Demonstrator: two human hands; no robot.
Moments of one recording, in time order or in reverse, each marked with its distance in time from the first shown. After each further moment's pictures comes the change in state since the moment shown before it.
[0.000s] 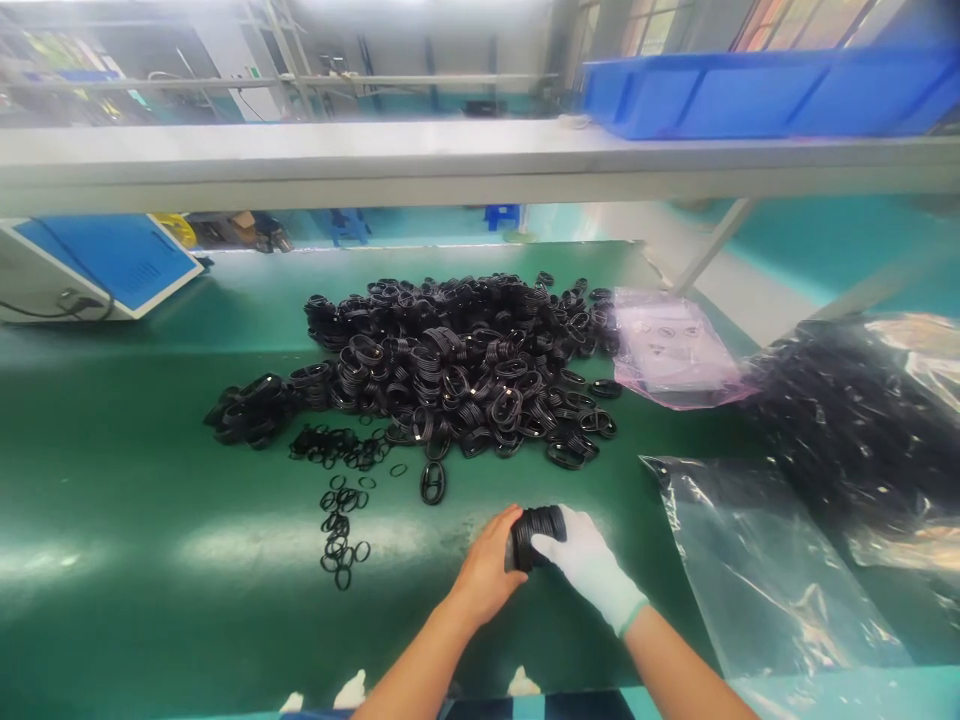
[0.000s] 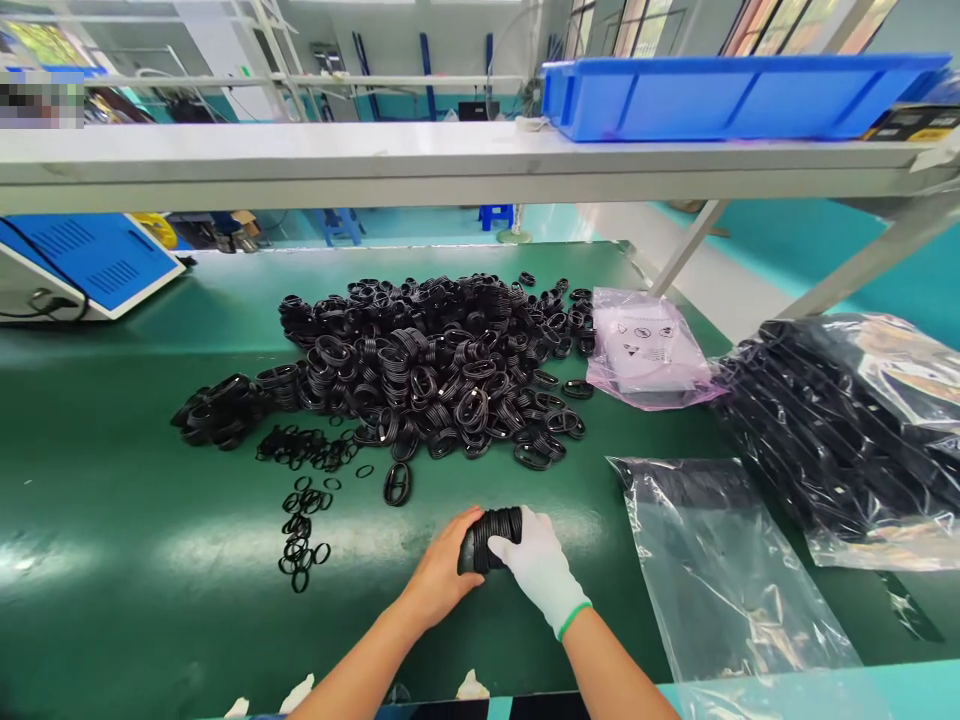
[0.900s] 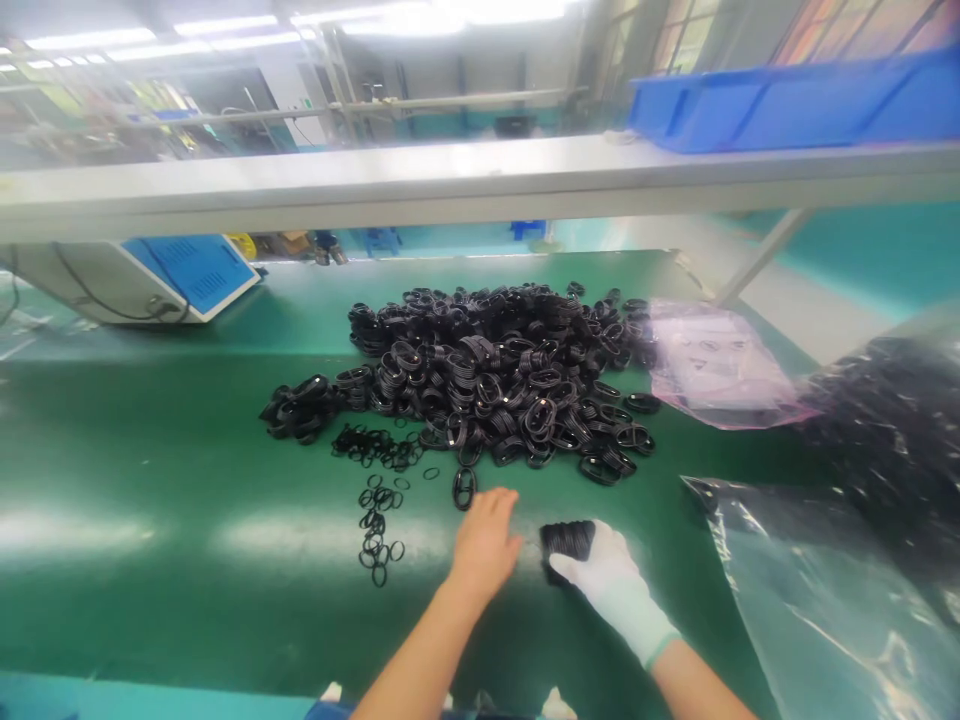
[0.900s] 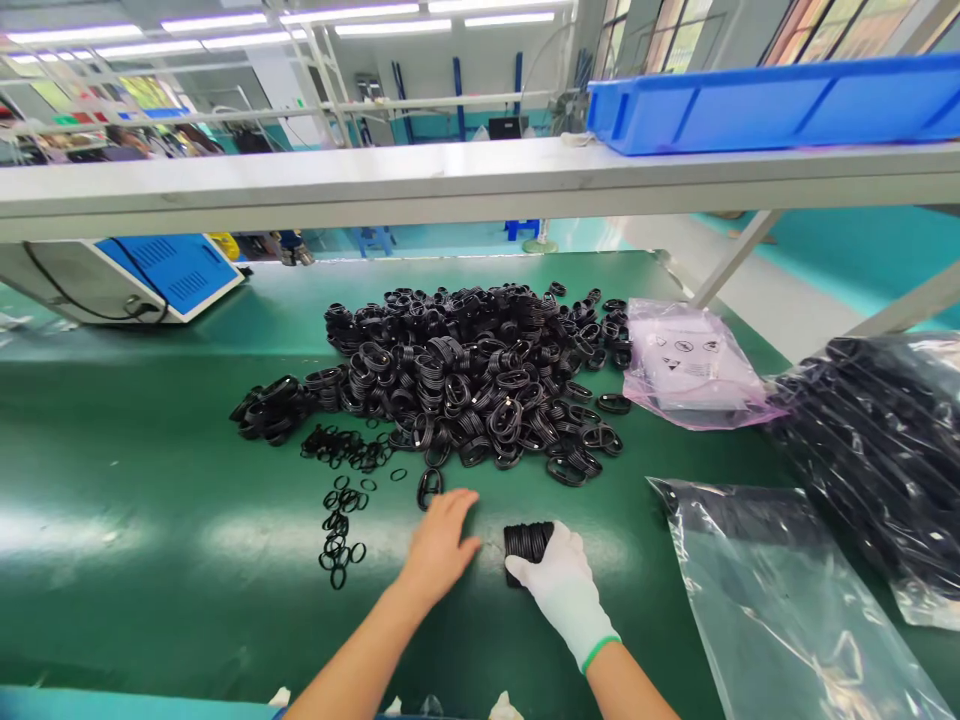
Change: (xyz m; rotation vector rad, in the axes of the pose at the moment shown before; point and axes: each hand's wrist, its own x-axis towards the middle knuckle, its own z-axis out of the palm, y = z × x) left_hand 0.009 0.005 -0.052 0.434 0.184 -0.004; right_hand 0.002 -0.011 0.018 -0.095 0.095 0.131
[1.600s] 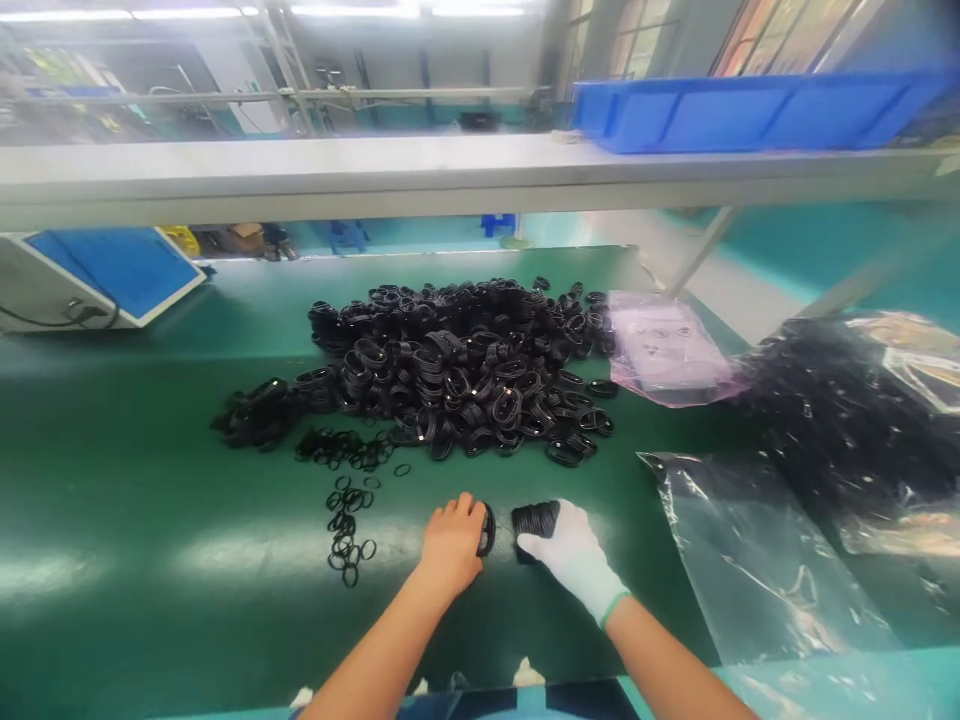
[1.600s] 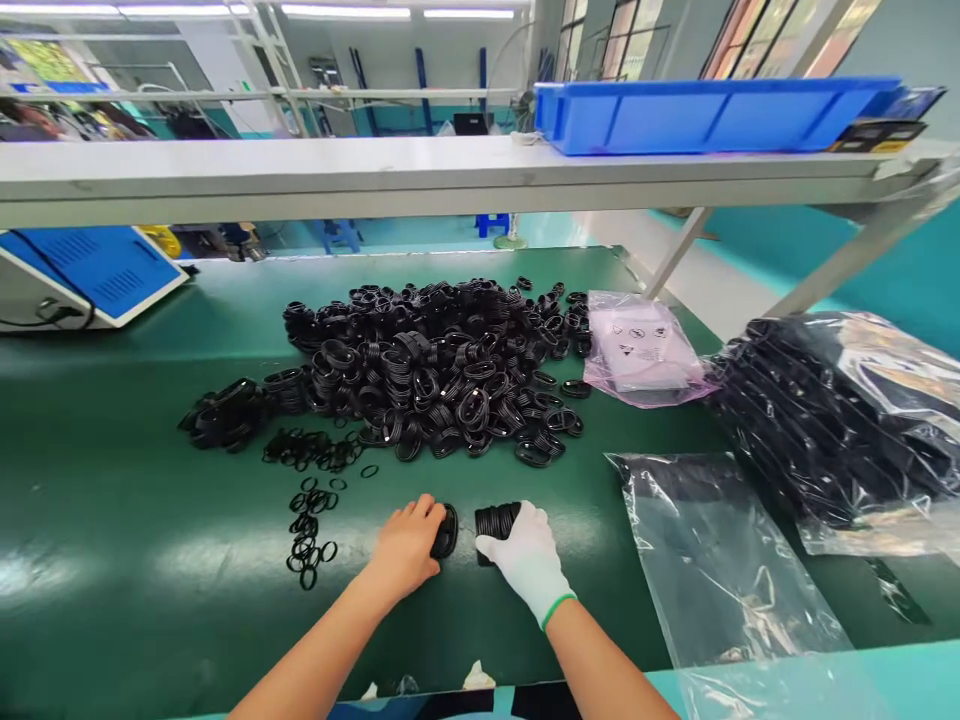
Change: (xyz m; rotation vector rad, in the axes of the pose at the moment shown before) left_hand -0.010 0.009 -0.007 0.338 -0.221 -0.015; right_hand -0.007 -0.005 -0.006 0.053 -0.009 0.023
